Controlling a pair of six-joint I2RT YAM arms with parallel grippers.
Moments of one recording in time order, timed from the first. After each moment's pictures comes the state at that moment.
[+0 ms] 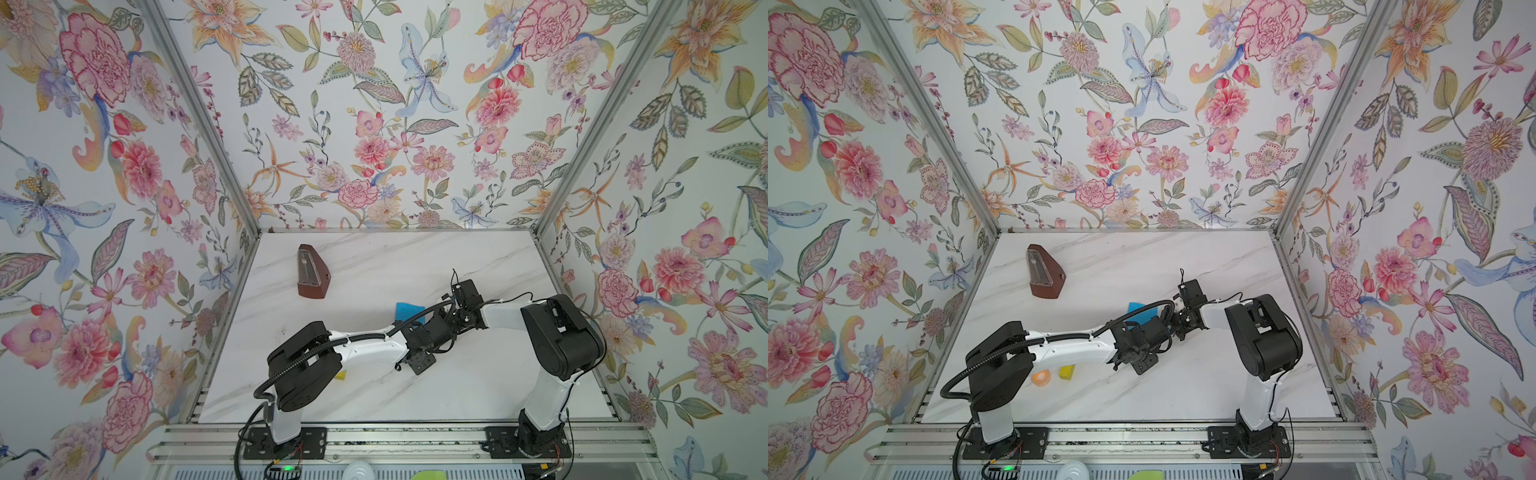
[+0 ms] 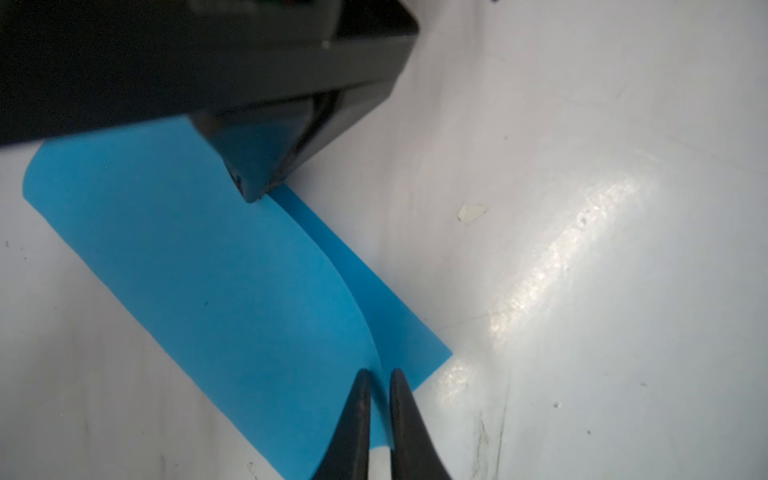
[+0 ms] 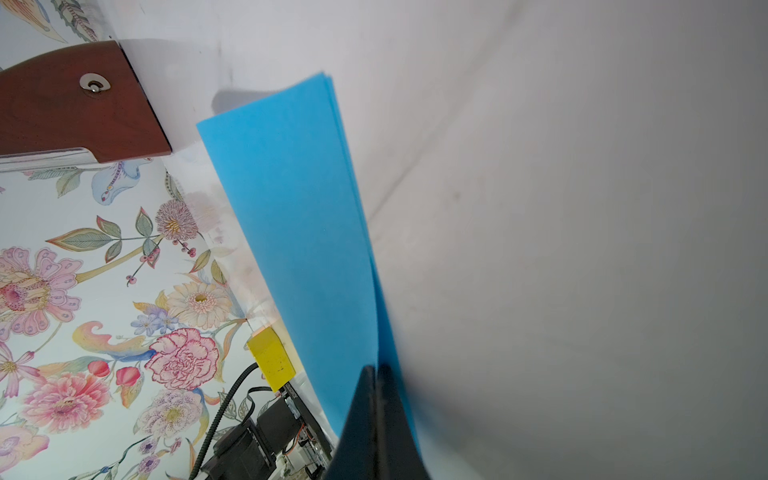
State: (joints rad) left arm -1.11 1.88 1.25 -0.61 -0.21 -0.06; right arm 0.40 1.86 0.88 -0.10 -0.70 0.88
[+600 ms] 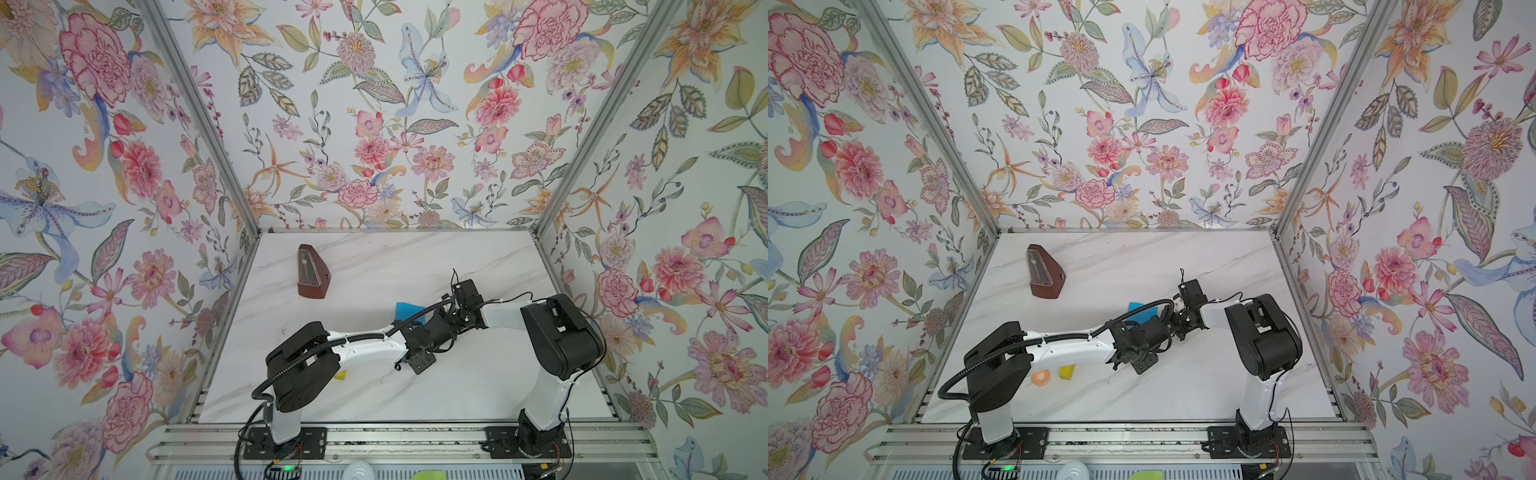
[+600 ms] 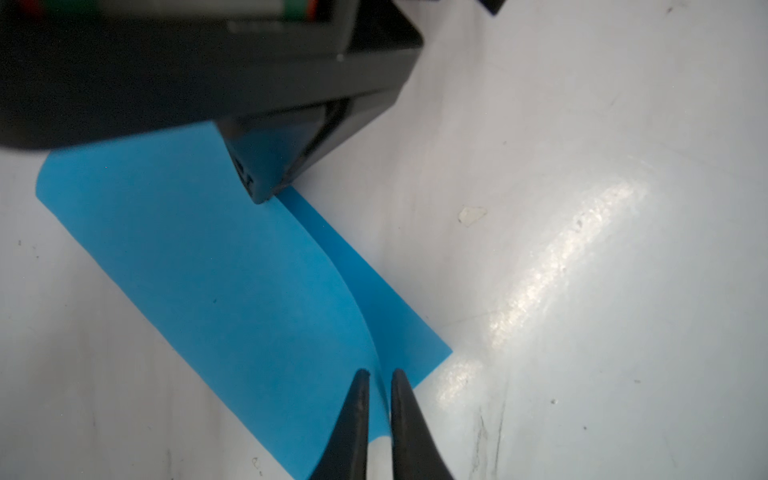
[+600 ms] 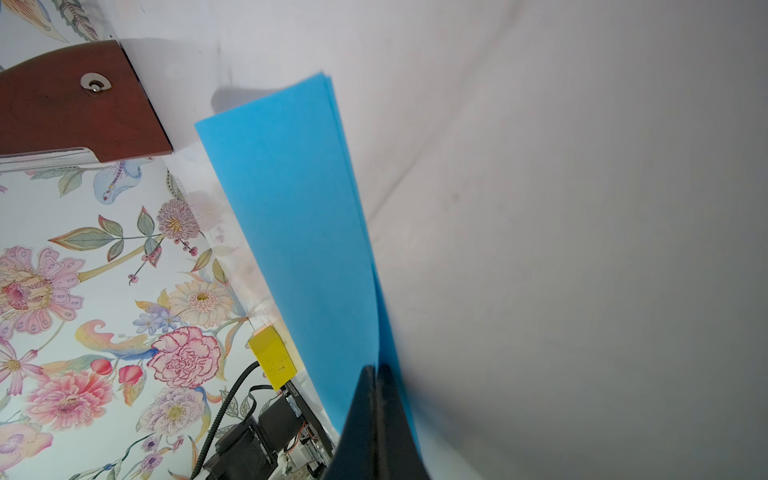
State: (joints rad) left arm -1.11 1.87 1.25 -0.61 -0.21 -0.06; right arm 0.40 1.86 0.88 -0.10 -0.71 0.87
